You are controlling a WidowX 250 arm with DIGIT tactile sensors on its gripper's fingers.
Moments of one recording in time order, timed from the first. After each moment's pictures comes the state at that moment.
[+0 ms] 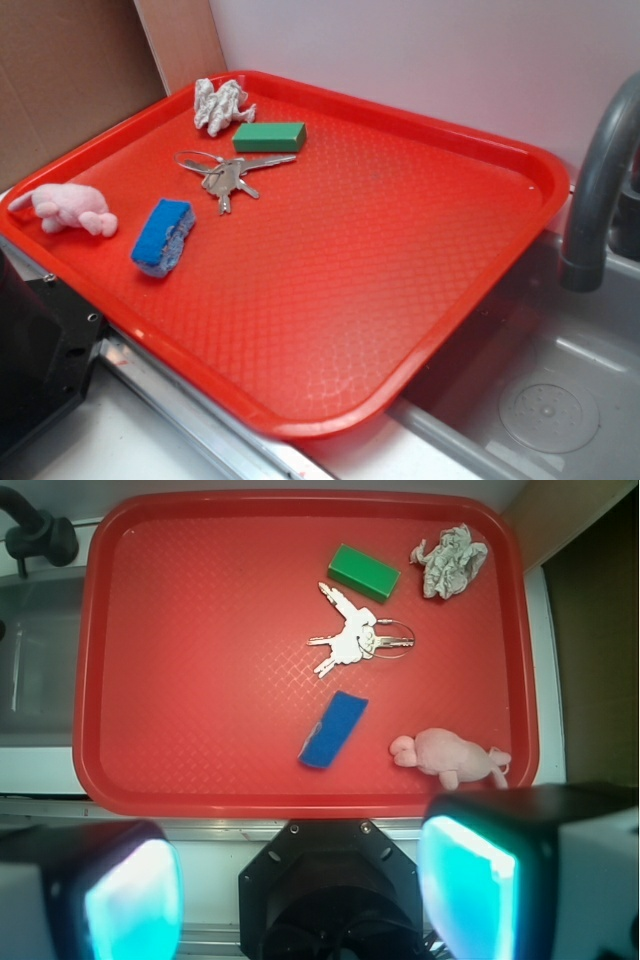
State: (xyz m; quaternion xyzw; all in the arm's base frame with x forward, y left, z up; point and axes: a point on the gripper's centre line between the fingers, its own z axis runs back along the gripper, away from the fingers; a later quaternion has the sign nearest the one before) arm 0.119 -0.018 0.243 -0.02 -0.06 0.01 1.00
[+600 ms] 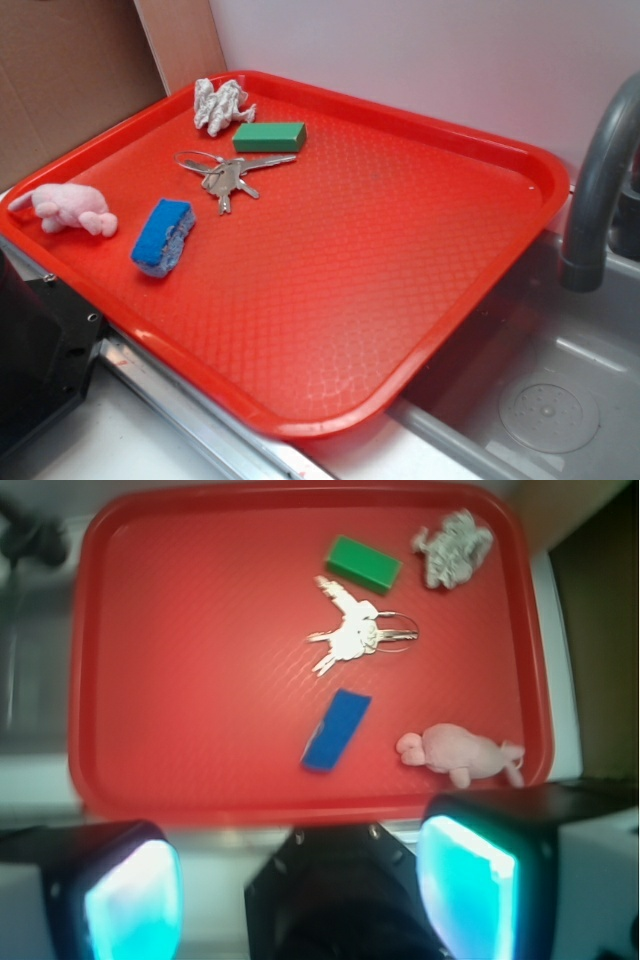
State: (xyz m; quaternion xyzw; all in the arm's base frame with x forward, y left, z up) arm 0.137 0.012 0.212 -0.02 -0.06 0.15 0.99
